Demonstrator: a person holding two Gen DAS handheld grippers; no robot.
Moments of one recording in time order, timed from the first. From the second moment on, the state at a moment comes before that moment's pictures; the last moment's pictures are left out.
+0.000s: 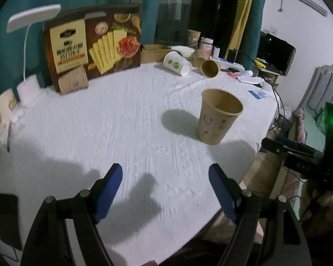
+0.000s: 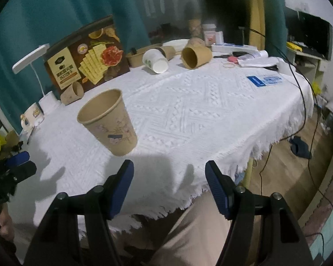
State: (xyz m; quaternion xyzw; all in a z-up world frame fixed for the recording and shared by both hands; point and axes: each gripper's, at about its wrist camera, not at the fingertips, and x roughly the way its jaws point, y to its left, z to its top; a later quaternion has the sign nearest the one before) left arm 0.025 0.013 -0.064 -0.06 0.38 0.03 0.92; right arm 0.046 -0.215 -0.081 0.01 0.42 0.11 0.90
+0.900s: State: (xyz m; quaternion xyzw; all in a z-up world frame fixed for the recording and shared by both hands) left arm -0.004 -0.009 0.056 -0.02 0.21 -0.01 0.98; right arm -0.001 -0.208 0.075 -0.05 0.28 0.11 0.95
